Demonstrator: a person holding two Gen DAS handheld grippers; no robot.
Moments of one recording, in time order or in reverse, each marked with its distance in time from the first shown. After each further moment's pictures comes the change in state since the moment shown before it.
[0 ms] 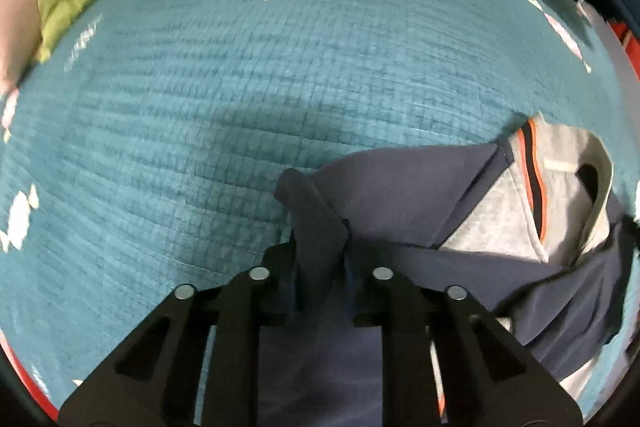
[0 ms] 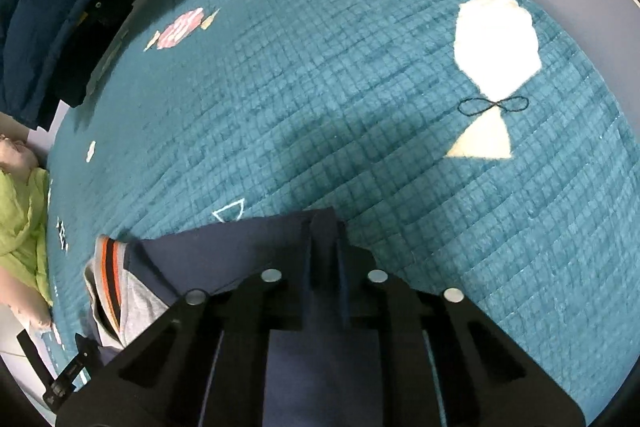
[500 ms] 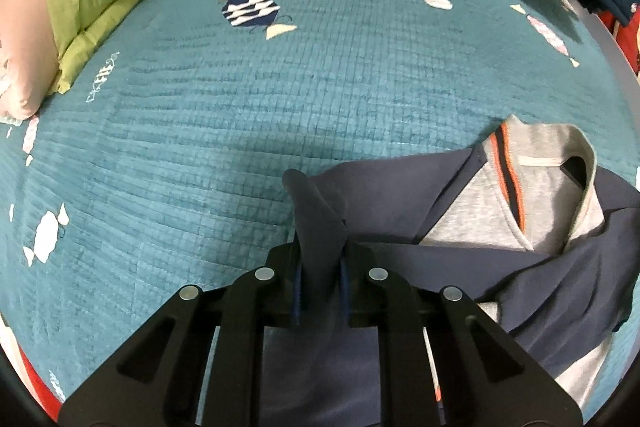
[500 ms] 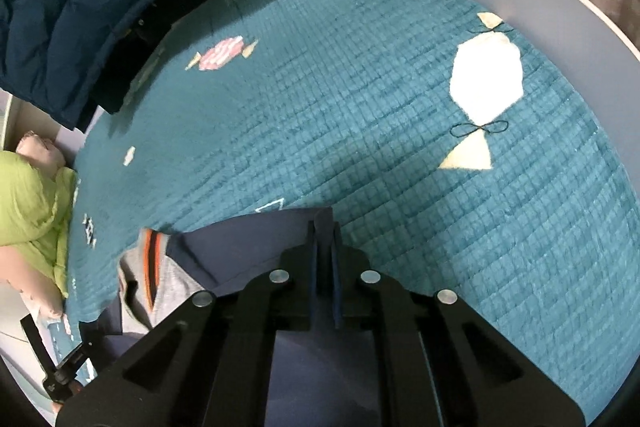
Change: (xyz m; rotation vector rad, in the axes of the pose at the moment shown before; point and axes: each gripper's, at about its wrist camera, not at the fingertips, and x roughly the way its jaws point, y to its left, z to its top) left arm -0.039 -0.007 -0.006 0.035 -0.075 0.029; right arm -0.051 0.002 -0.015 -0.038 -0.093 0.075
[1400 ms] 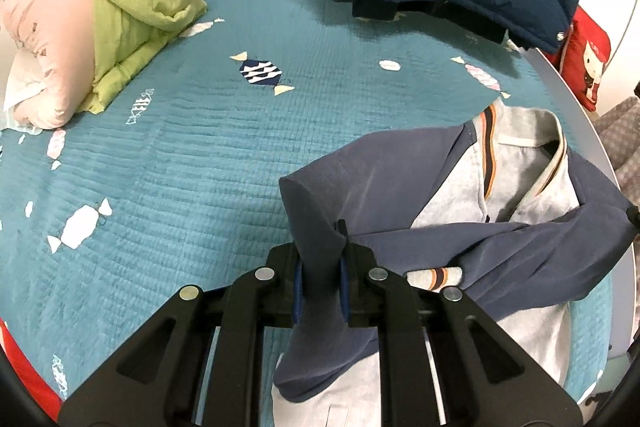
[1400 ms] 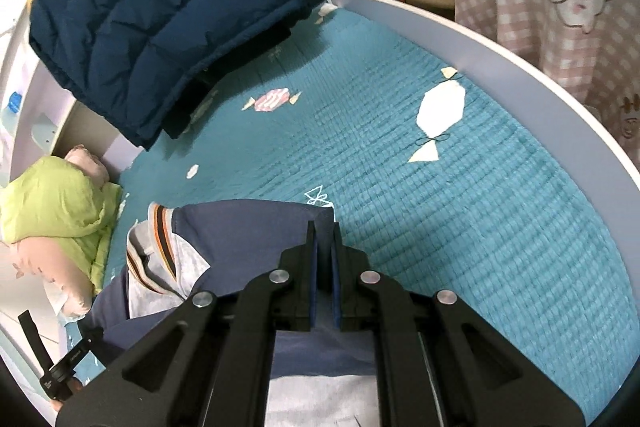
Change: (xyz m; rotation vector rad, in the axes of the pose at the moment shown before) left arm -0.140 0.013 -0.063 0.014 -0.204 -0.084; right arm -0.144 0.001 -0.068 -0.006 -0.190 0.103
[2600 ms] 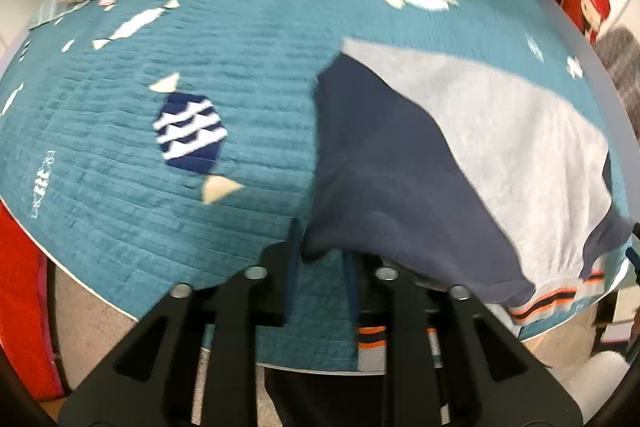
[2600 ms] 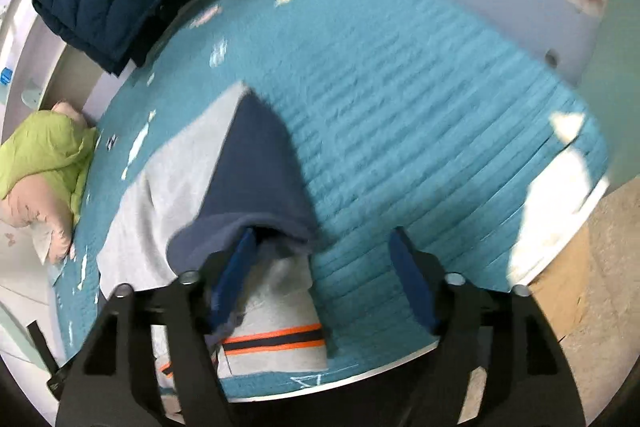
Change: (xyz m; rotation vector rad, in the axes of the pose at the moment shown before) left arm -0.076 0.053 -0.277 -0.094 0.171 0.001; right arm -0.119 -0.115 -0.214 0.078 0.137 -0.062
